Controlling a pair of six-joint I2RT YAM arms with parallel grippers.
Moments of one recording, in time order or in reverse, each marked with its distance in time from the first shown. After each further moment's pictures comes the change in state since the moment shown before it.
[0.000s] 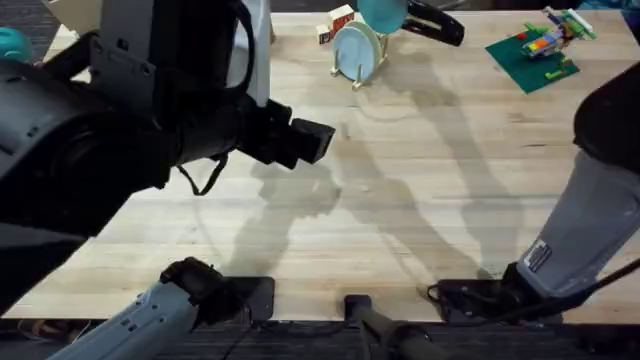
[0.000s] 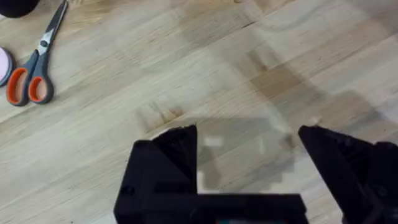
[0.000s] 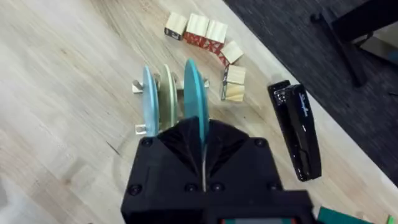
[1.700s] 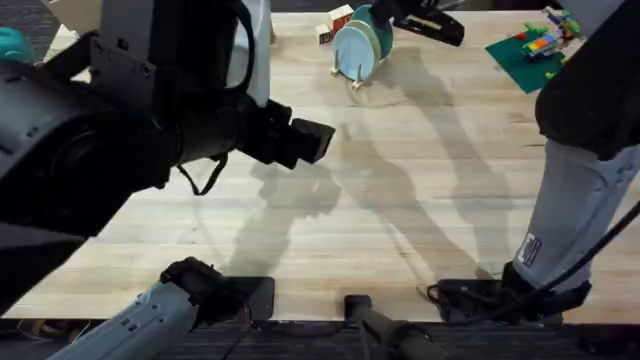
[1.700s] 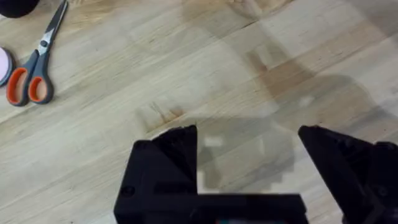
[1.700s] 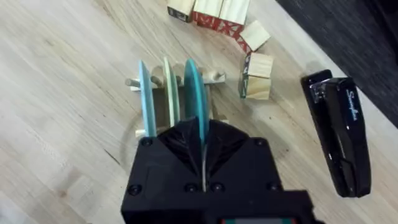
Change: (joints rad) left arm 0.000 0.000 0.000 0.000 0.000 0.000; right arm 0.000 0.144 0.000 0.028 -0.026 0.036
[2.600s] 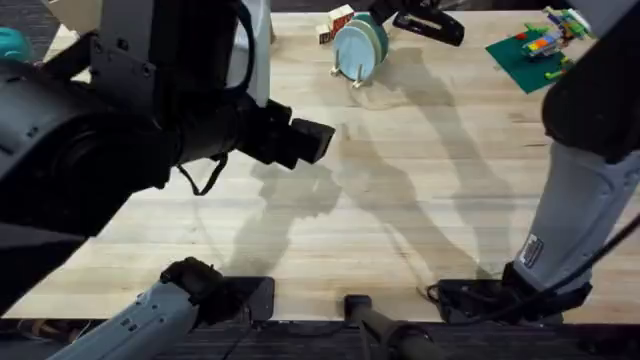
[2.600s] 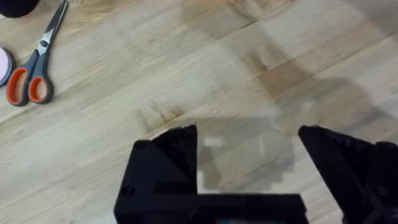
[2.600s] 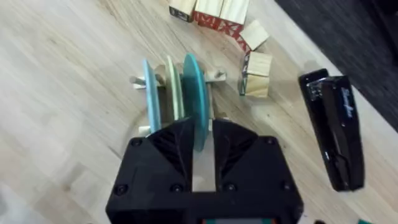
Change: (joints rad) left arm 0.000 0.000 0.000 0.000 0.000 0.000; right arm 0.000 -0.029 0.000 -0.018 0.000 0.004
